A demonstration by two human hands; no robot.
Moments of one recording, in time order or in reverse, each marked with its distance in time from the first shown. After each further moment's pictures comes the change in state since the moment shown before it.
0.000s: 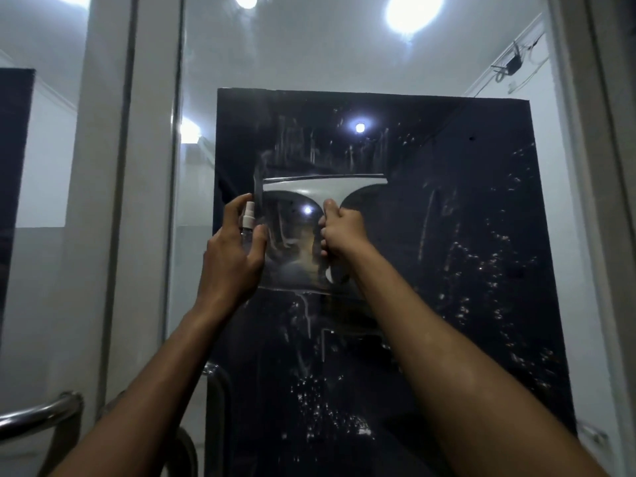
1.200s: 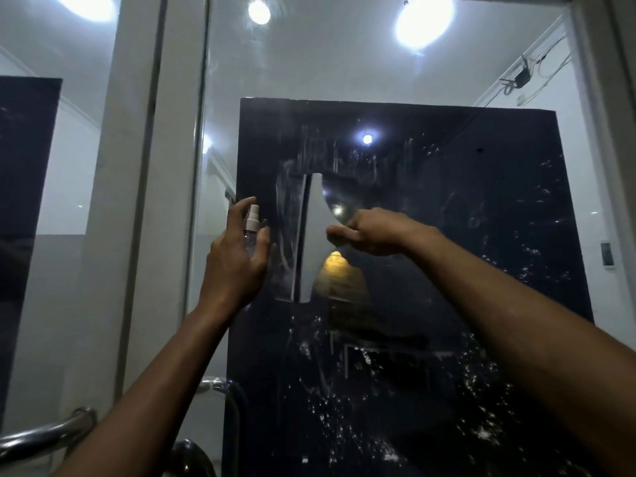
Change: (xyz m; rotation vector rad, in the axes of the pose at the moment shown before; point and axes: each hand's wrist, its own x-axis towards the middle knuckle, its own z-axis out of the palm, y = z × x) left_hand 0.019 -0.032 -0.016 -0.004 0.004 0.012; right_hand 0.043 -0.032 -0.035 -1.366 -0.376 -0.469
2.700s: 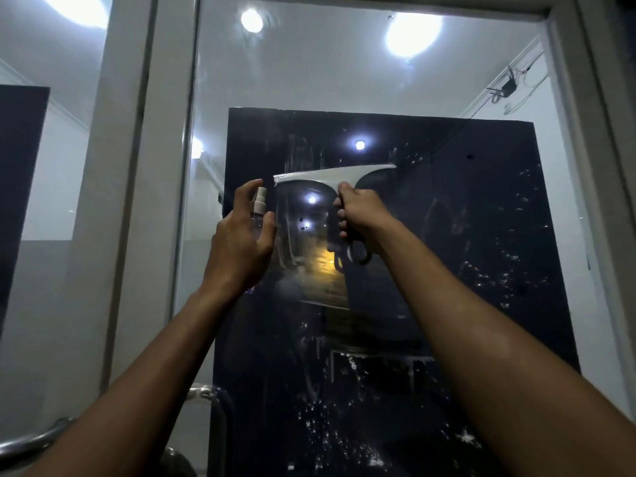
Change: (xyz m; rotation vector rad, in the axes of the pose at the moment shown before) left_hand 0.028 0.036 0.010 0.006 -0.016 0.040; right_hand 0.000 -0.030 -0.015 1.301 0.372 0.334
